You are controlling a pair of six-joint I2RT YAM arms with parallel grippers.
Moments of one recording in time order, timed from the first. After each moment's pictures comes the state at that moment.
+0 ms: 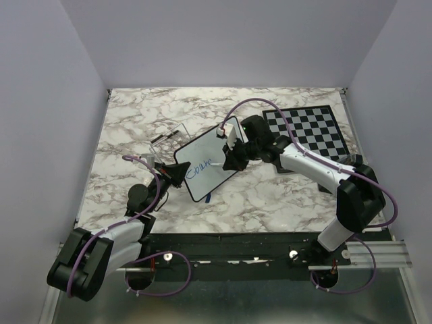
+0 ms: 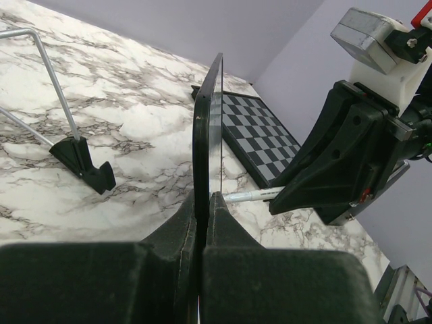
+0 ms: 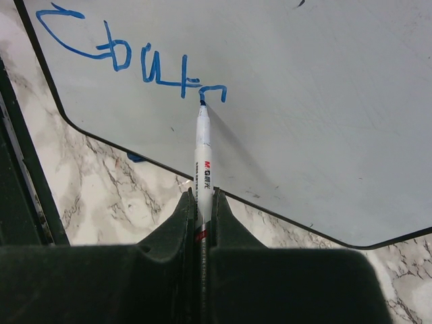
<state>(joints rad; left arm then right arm) -0.36 1.04 0.04 1.17 0.19 -0.66 0.68 1.63 1.22 -0.36 -0.46 -0.26</state>
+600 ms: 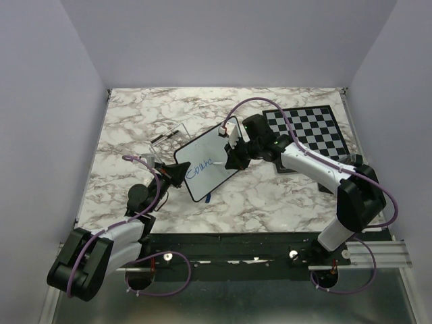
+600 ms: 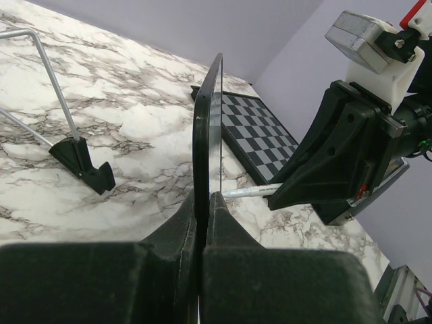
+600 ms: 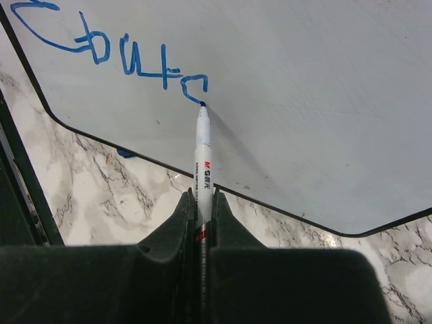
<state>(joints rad) -0.36 1.04 0.04 1.17 0.19 -0.66 0.66 1.63 1.21 -0.38 -0.44 -0.26</state>
